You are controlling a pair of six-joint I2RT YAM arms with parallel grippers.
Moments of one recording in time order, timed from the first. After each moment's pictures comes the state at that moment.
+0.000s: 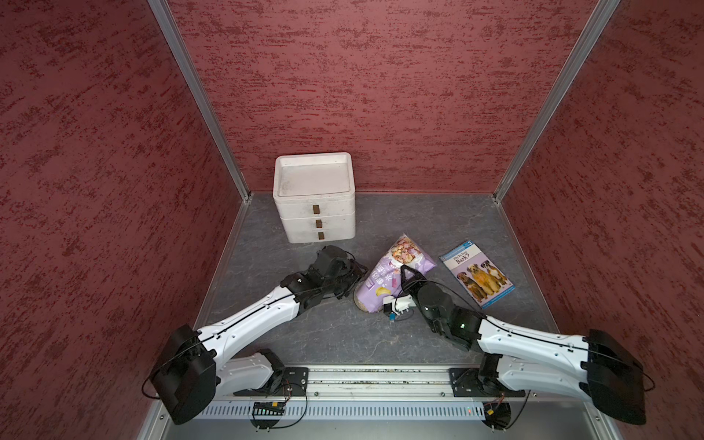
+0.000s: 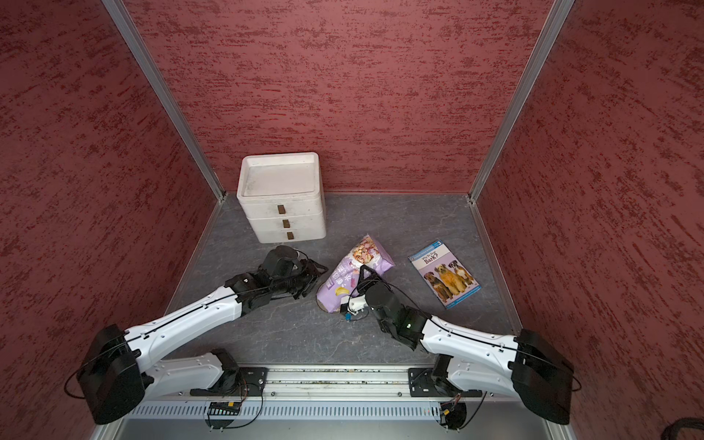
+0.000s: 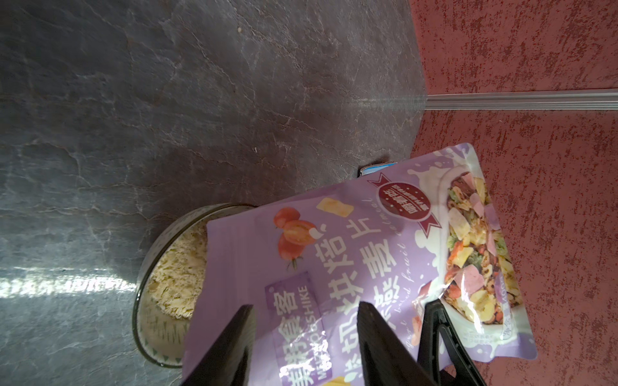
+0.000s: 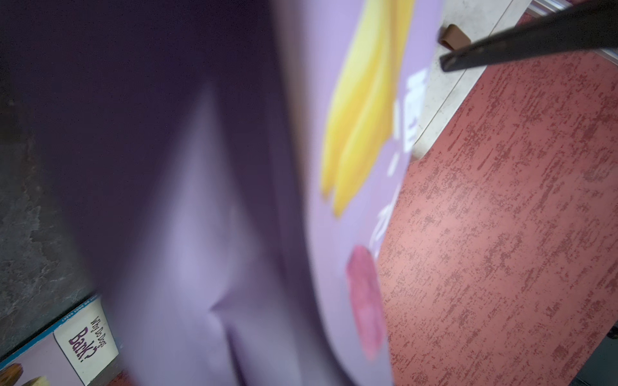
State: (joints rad) left arm -0.71 1.20 0.78 -0.27 0.14 -1.38; right arm 1.02 1.08 0.48 0.26 0.67 -1.83
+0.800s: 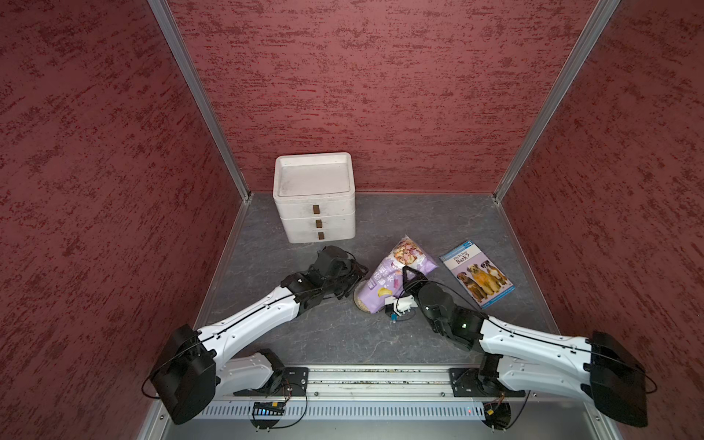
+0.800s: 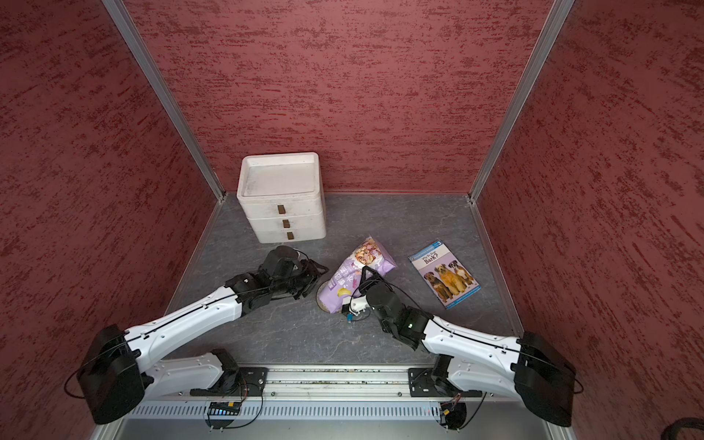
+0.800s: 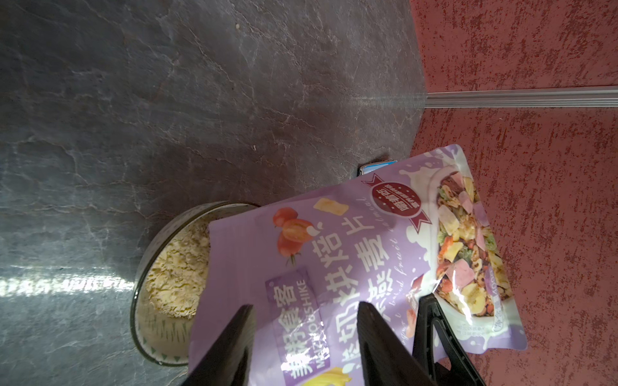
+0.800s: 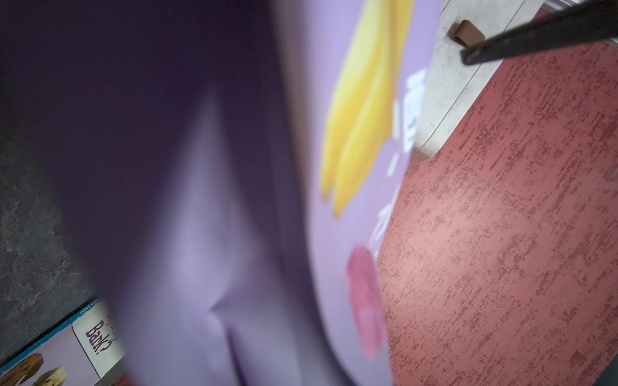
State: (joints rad) left arm -0.72 1.20 0.78 -0.27 0.14 -1.38; right arm 1.01 1.07 0.48 0.22 0.67 -1.79
